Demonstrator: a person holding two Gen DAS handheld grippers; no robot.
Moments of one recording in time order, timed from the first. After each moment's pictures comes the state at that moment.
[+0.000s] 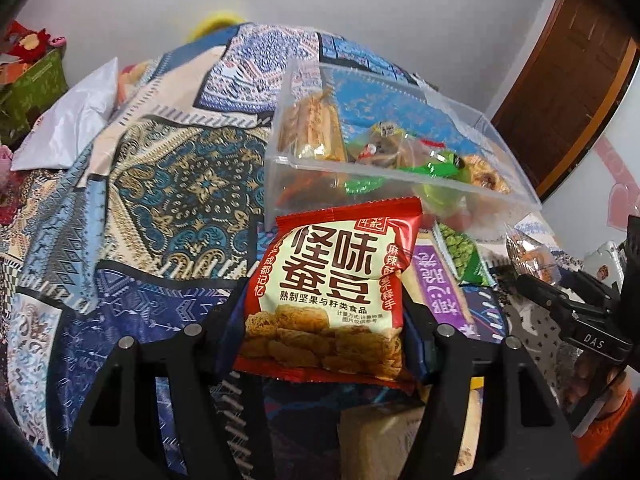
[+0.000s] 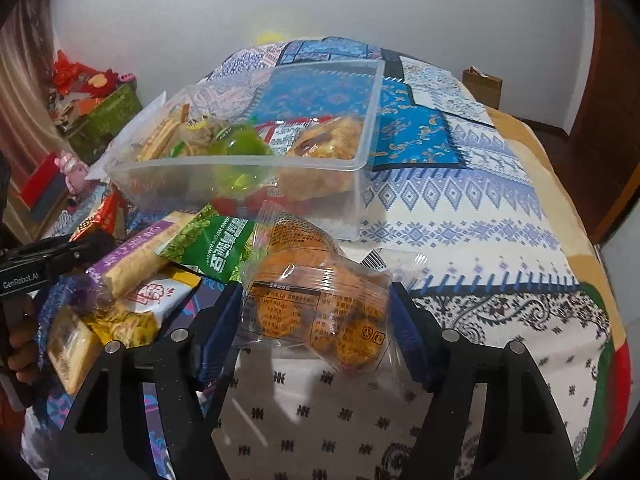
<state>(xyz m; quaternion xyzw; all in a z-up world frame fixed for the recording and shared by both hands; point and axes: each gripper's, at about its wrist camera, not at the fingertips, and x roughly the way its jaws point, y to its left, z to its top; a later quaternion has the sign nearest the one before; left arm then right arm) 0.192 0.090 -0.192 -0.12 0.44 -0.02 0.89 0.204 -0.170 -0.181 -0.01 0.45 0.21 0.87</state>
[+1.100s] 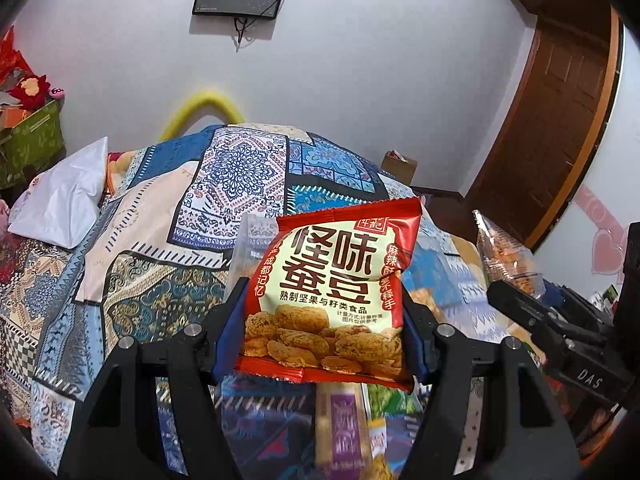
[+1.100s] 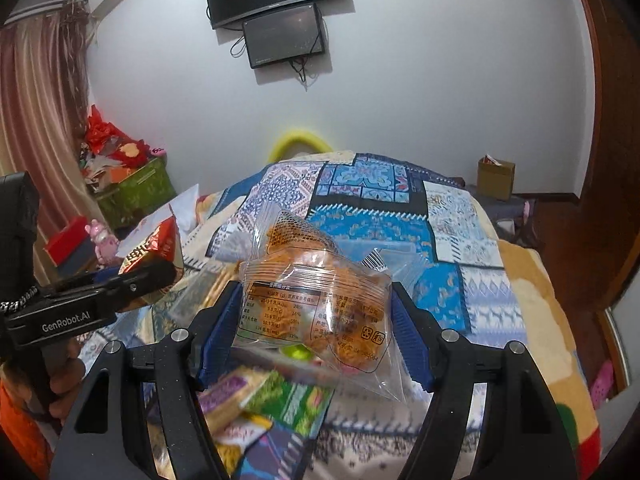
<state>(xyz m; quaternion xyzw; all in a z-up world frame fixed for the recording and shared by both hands) 0.245 0.070 -0.098 -0.12 0.33 -0.03 0.94 0.238 -0.140 -0.081 0.02 0.31 0.25 0.92</state>
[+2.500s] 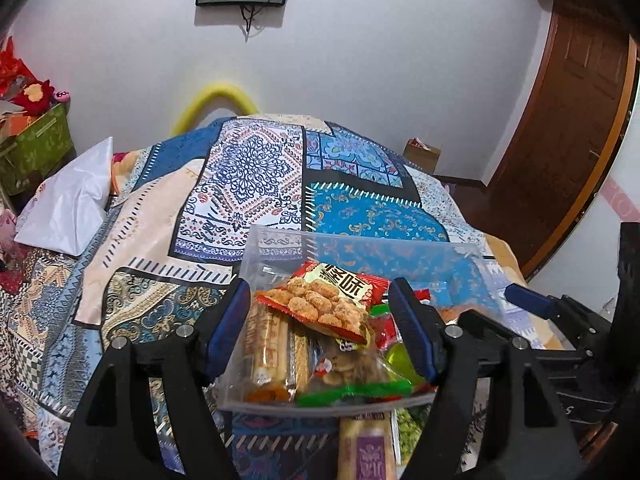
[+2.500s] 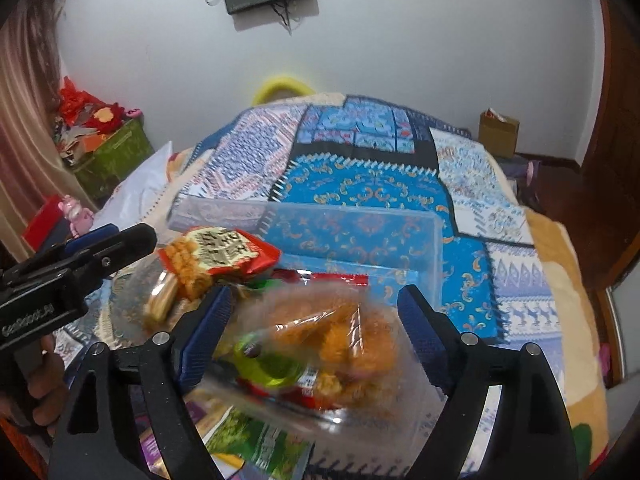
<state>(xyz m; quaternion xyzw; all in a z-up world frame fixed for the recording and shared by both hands) 0.291 0.072 -0.110 -0.10 0.35 0.00 0.93 0.293 -0.118 -0.117 0.00 0.39 0.23 0.89</state>
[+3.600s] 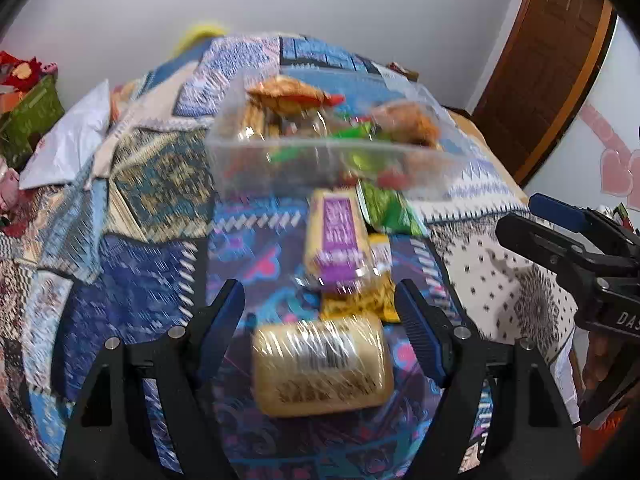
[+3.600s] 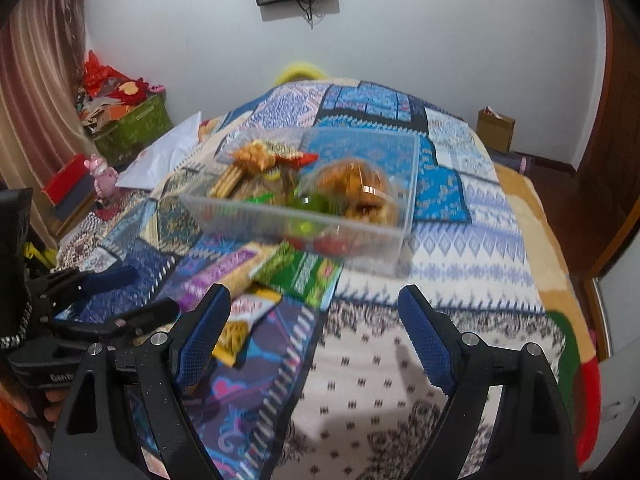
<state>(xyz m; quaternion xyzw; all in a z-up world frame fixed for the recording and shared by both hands) 0.146 0.026 -0.171 -0.07 0.46 -0.03 0.89 0.171 -0.148 -0.122 -0.03 0.40 0.24 0.88</state>
